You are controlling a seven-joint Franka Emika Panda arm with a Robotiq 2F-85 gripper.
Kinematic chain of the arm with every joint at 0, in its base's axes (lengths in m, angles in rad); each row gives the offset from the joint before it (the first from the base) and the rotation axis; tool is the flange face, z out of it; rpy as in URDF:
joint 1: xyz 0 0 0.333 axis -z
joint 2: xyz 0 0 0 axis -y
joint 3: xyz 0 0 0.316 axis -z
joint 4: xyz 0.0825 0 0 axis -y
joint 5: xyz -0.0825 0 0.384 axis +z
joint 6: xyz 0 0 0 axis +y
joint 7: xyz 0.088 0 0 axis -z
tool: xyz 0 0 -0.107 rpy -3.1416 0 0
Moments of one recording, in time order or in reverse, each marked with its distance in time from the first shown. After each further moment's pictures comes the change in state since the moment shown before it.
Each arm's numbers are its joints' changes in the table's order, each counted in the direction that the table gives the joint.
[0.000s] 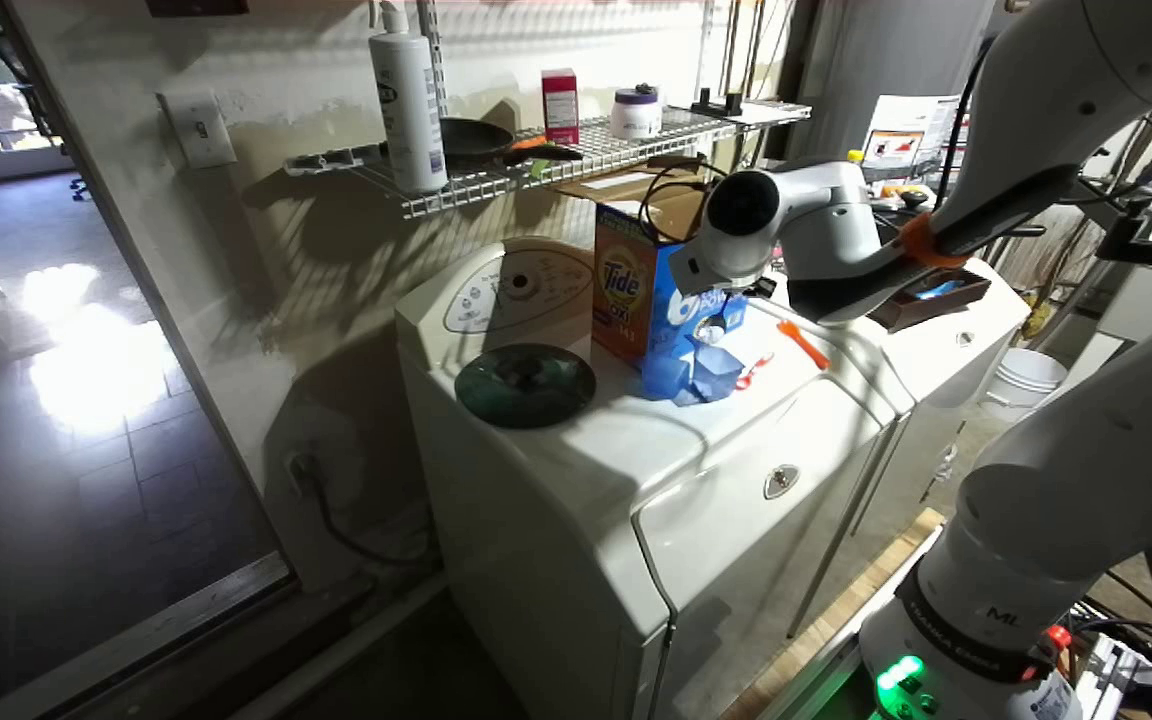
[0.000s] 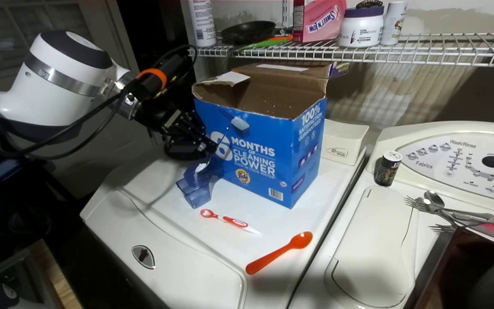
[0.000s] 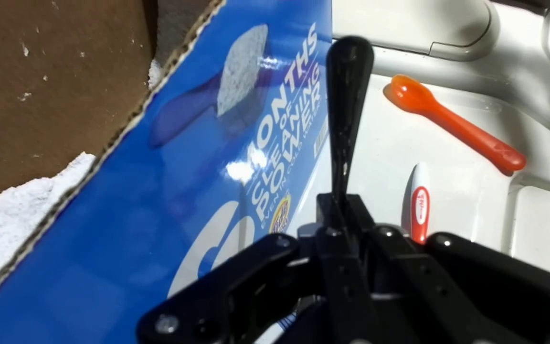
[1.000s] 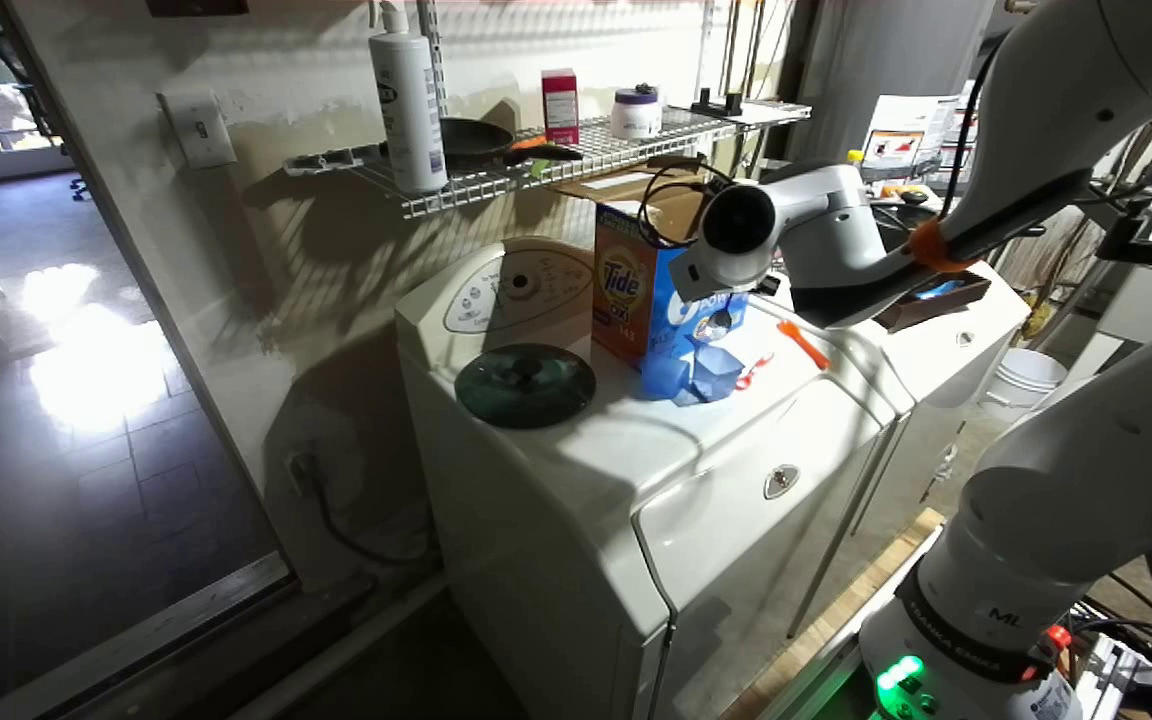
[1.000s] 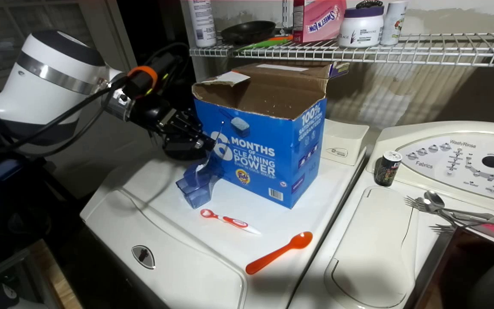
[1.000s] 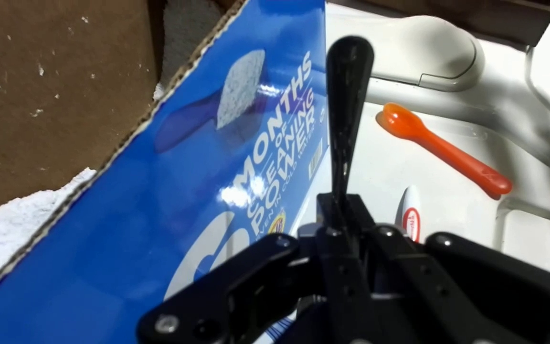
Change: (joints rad) arm -0.025 0.027 -0.016 -0.022 -0.076 0.074 0.063
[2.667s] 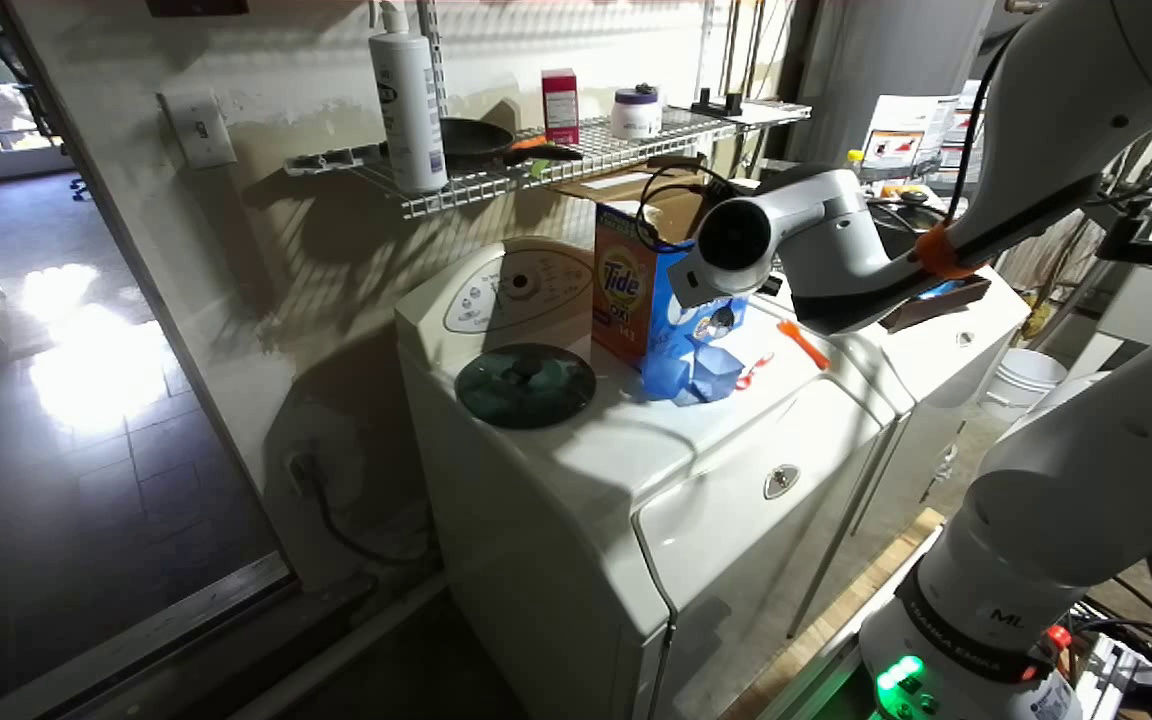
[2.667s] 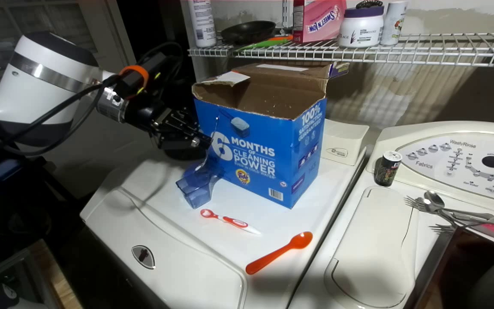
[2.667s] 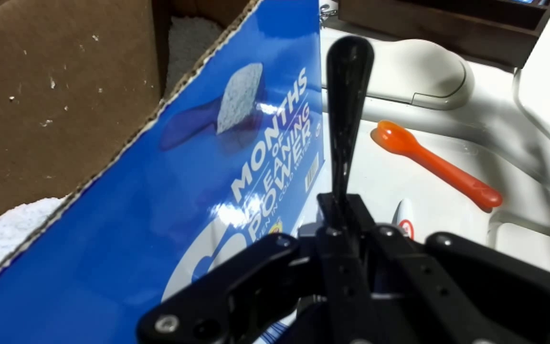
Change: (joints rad) arm -0.030 0.022 -0.014 -0.023 -0.042 0.069 0.051
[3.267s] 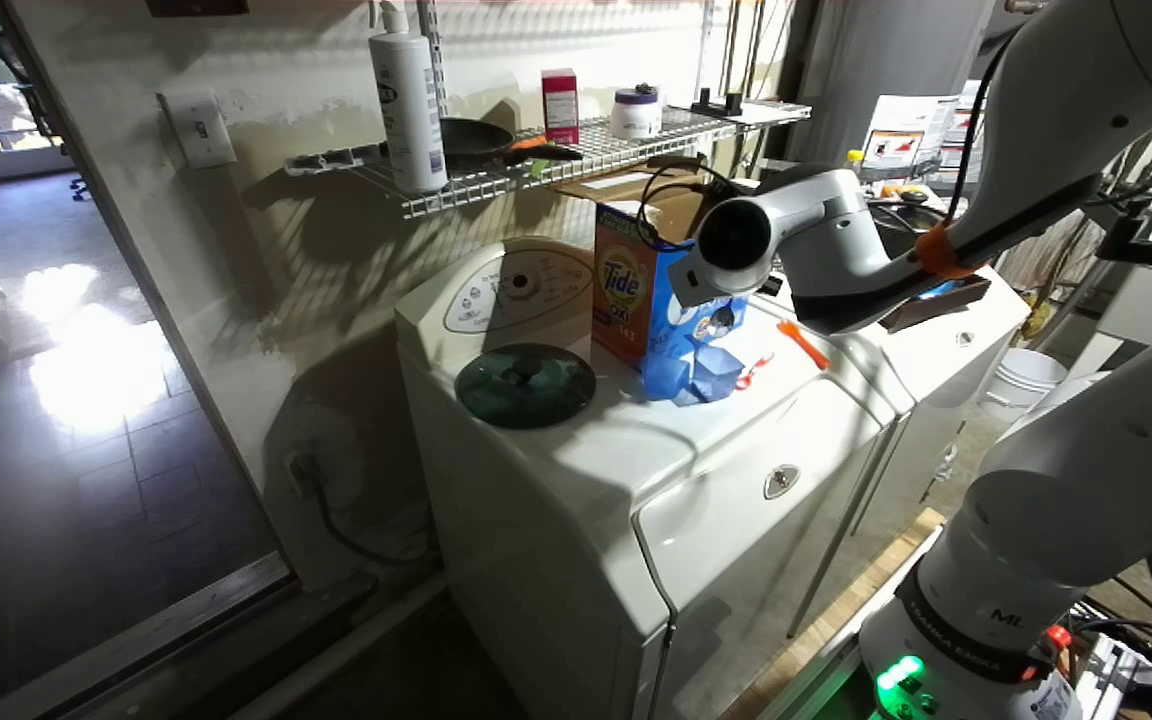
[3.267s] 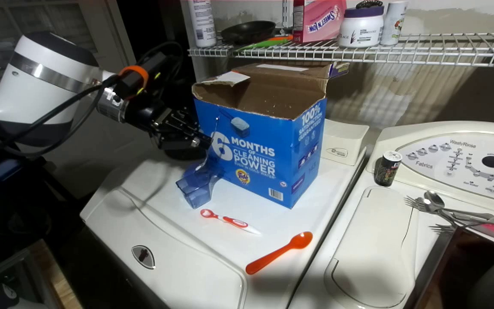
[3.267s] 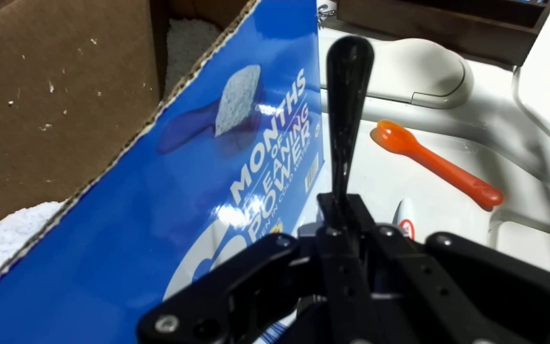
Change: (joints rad) arm 0.000 0.000 0.002 0.000 0.000 0.001 0.013
